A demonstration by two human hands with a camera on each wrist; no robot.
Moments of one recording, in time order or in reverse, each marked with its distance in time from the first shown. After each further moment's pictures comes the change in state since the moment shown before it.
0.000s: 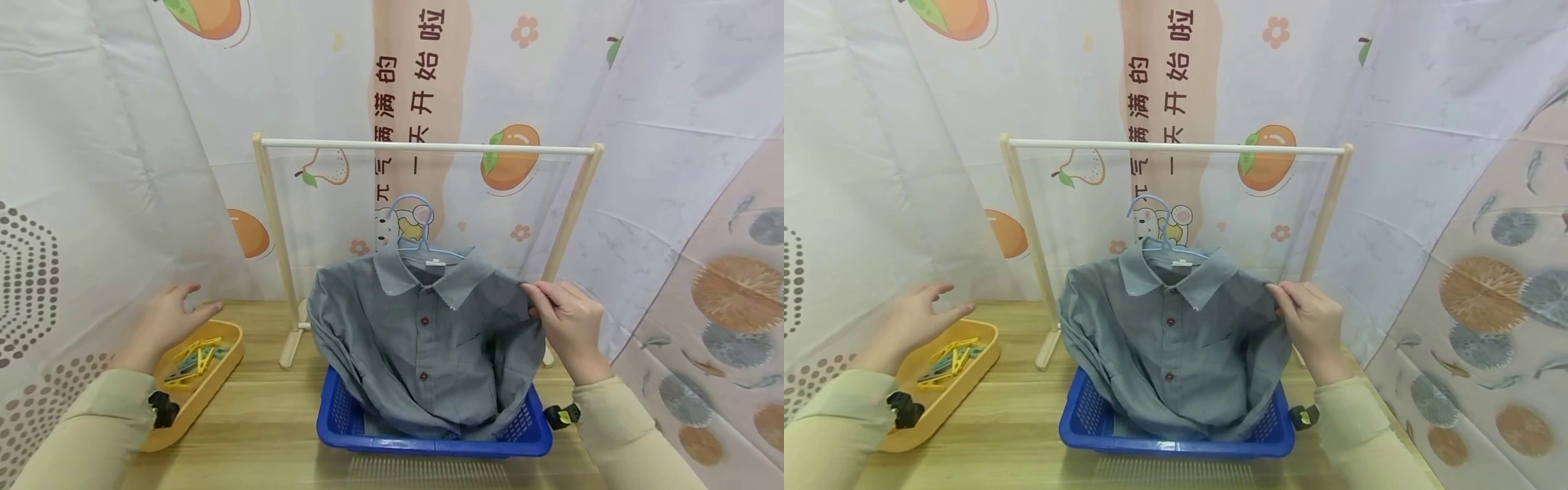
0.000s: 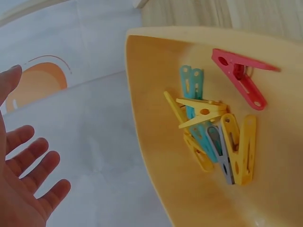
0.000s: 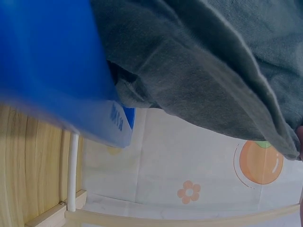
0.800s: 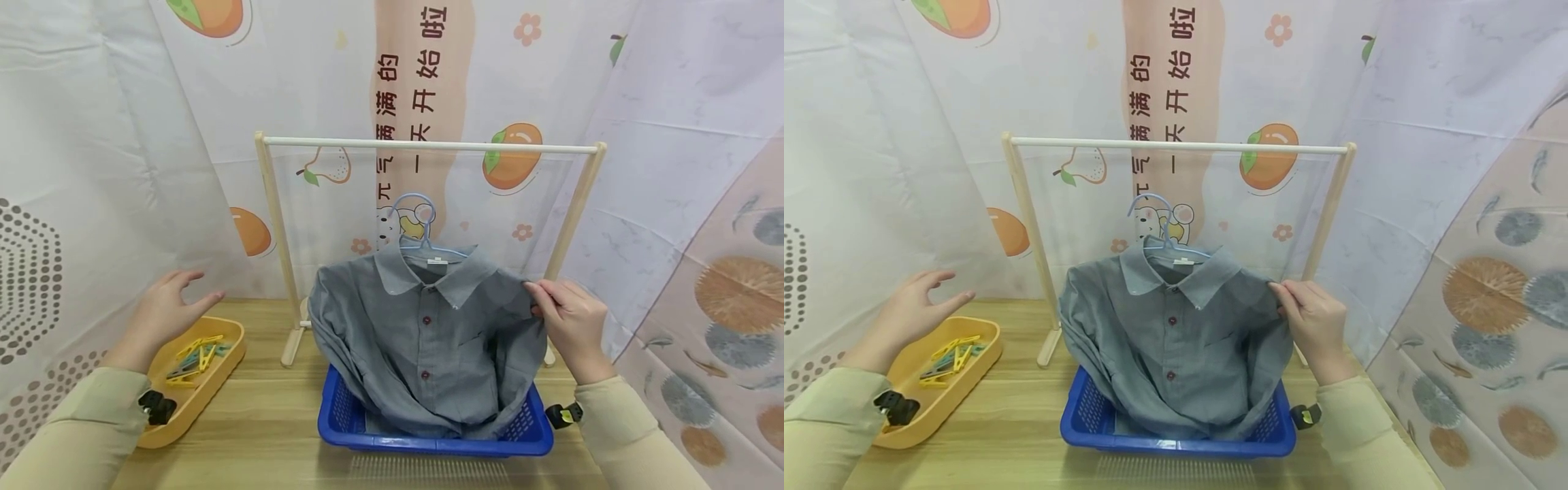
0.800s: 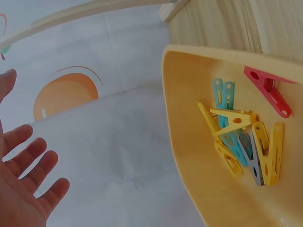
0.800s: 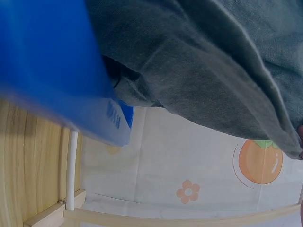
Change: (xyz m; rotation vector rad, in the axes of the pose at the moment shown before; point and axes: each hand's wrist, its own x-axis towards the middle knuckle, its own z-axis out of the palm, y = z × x) left_hand -0.004 0.027 -0.018 0.015 0.111 0.067; right_hand 0.001 -0.001 -0.001 -0.002 -0.006 0.022
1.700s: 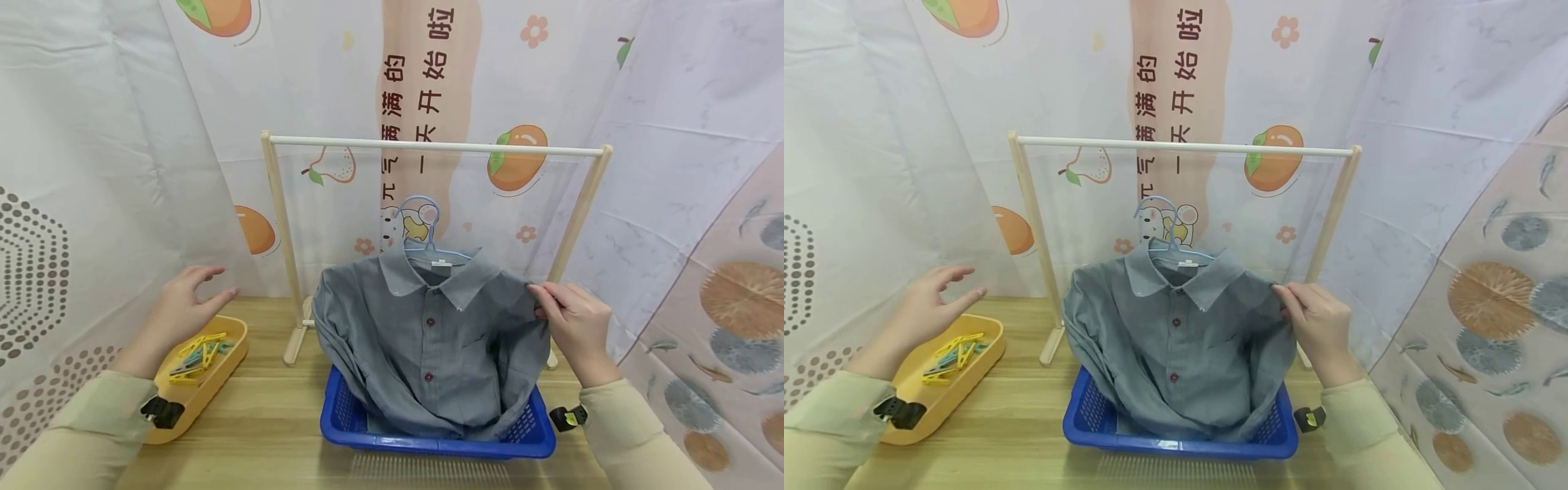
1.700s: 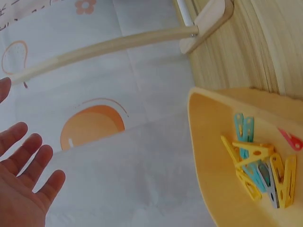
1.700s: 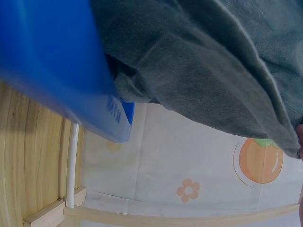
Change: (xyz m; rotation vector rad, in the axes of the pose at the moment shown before) left_hand -0.010 0.032 -0.003 -0.138 0.078 0.128; right_hand -0.002 0.005 0.001 -0.012 -0.018 -0.001
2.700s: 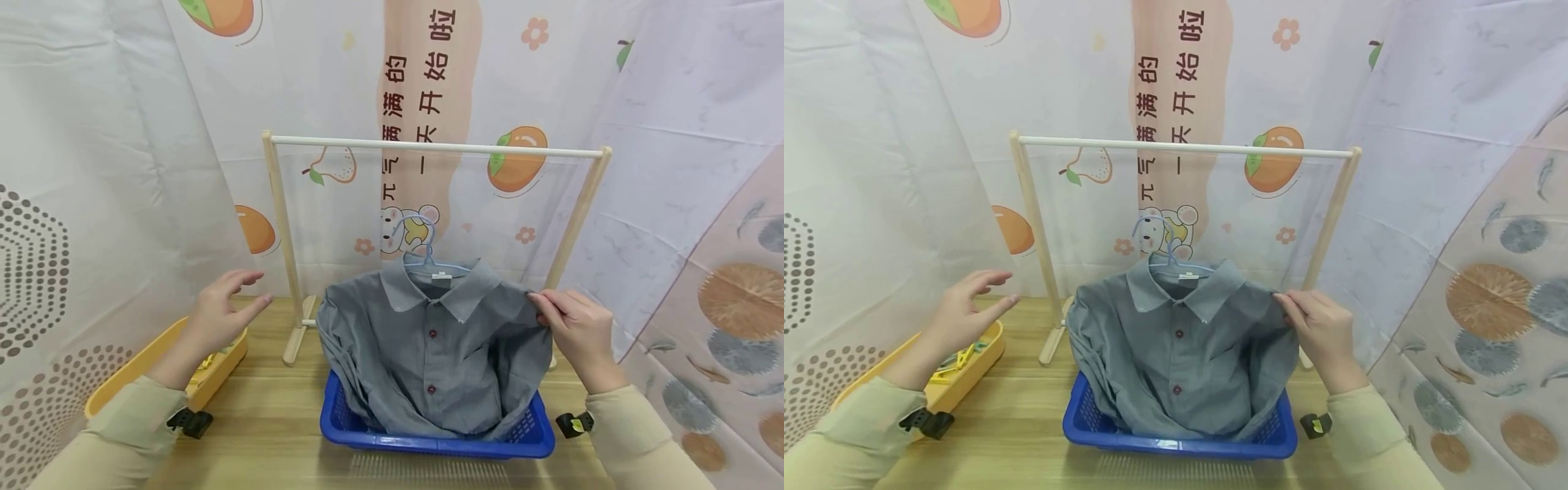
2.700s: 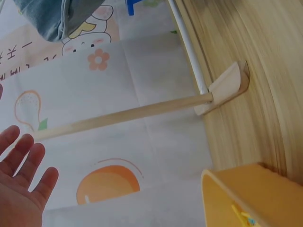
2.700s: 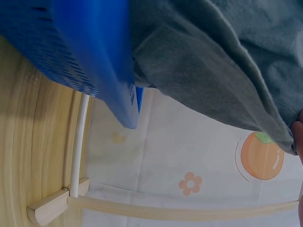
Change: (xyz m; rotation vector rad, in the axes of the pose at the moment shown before) left_hand -0.003 0.043 0.036 -0.165 0.111 0.168; right_hand -0.005 0.005 -0.007 -0.030 -0.066 -0.090
